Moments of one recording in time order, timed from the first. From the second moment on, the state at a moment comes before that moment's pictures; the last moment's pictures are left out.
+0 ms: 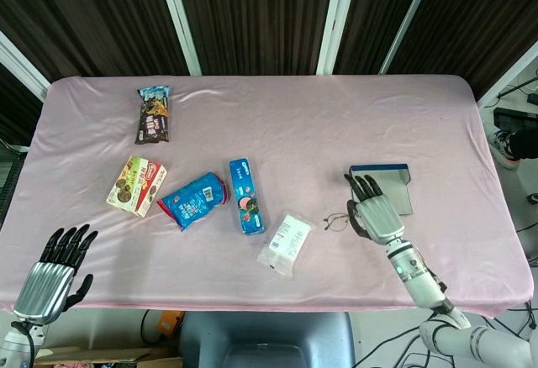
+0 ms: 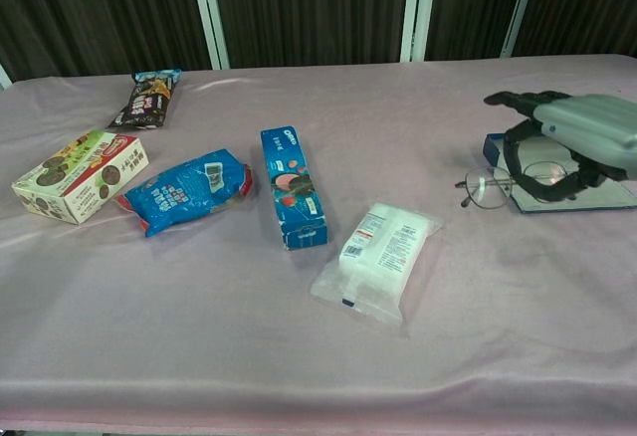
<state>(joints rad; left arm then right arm) -0.11 -1.16 0.05 -1.60 1.67 1.49 0.16 0.52 -1.55 0.13 -1.25 -1.42 1.09 -0.21</state>
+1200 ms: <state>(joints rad) -0.11 -1.15 0.05 -1.59 1.67 1.49 0.12 0.77 -2.00 0.22 -1.39 -1.20 0.98 -0.65</state>
